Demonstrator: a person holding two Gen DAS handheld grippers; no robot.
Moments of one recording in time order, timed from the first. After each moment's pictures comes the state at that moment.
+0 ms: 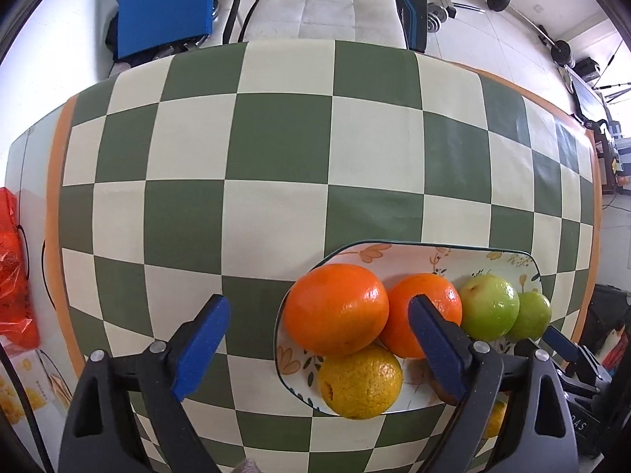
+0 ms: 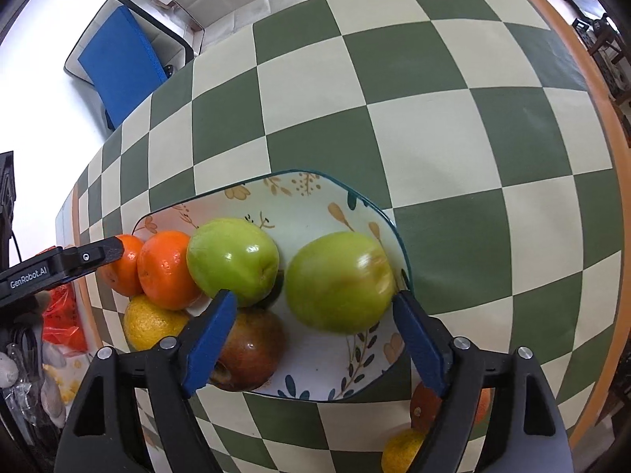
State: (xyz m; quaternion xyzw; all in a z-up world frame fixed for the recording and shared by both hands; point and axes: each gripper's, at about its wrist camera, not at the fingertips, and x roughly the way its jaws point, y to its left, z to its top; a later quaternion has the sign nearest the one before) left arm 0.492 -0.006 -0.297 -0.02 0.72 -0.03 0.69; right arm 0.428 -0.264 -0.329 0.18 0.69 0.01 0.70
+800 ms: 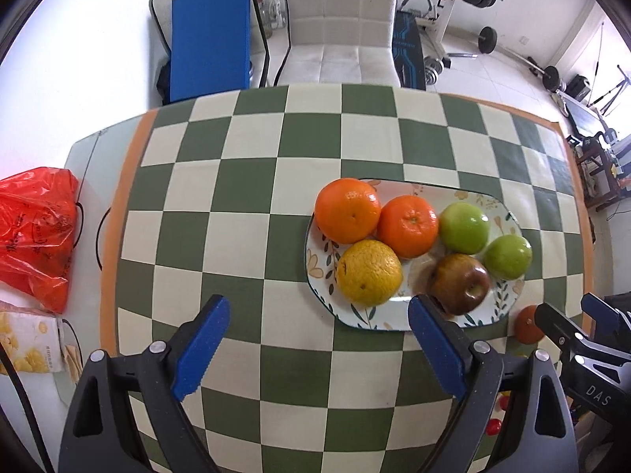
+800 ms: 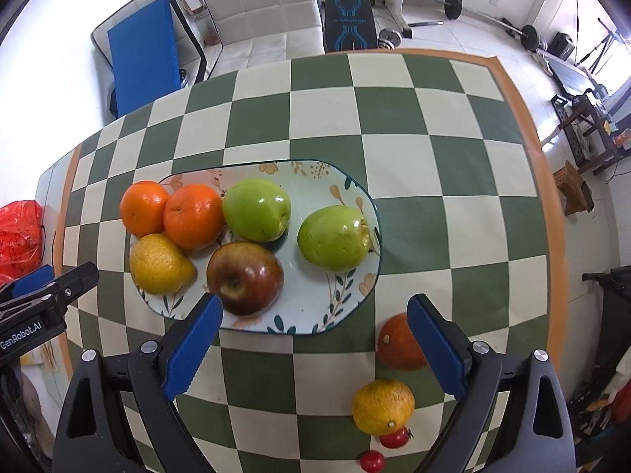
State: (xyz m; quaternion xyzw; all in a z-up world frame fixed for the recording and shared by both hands) left arm 0.363 -0.011 -0.218 0.01 0.61 -0.01 0.79; right arm 0.346 -0.236 -0.240 0.06 0.63 -0.01 0.78
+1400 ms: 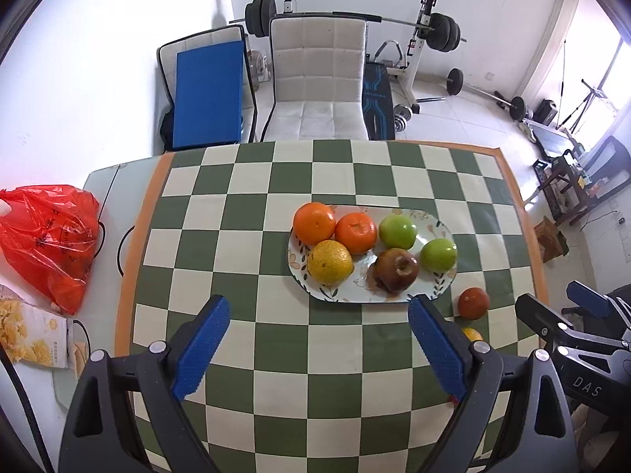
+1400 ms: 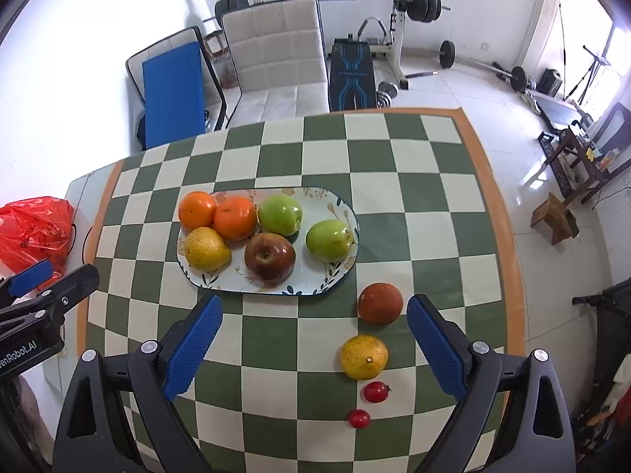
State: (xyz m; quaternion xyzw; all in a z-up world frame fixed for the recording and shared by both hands) left arm 0.279 -0.023 -0.126 0.00 0.53 -0.04 0.85; right arm 0.257 -0.235 -0.131 0.05 0.55 -0.01 0.83
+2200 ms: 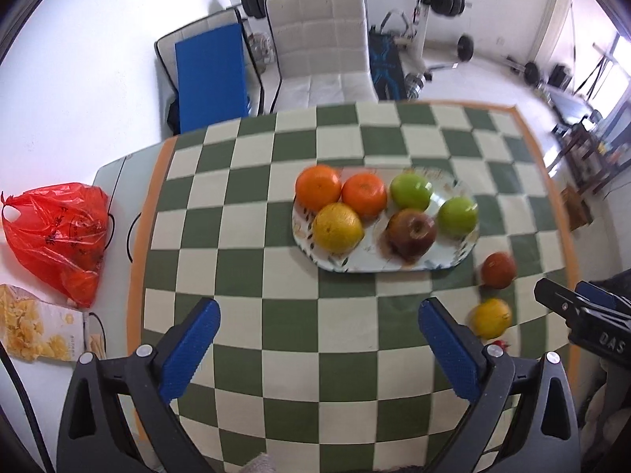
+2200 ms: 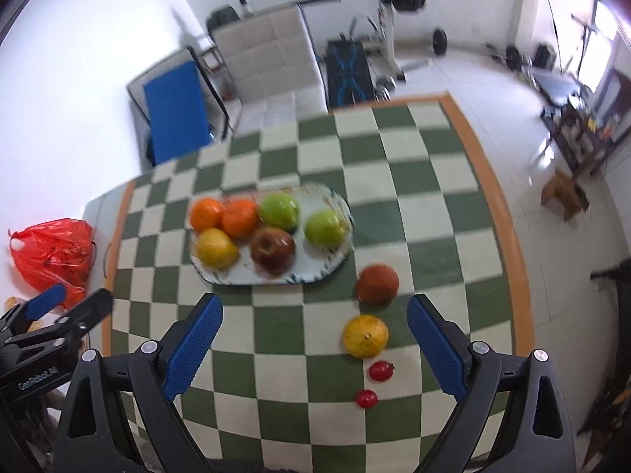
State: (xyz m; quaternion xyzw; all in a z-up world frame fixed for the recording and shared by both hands) left arm 0.277 -0.054 -0.175 0.07 0.57 0.00 0.82; right arm 0.241 -0.280 -0.162 0.14 0.58 -0.01 0.80
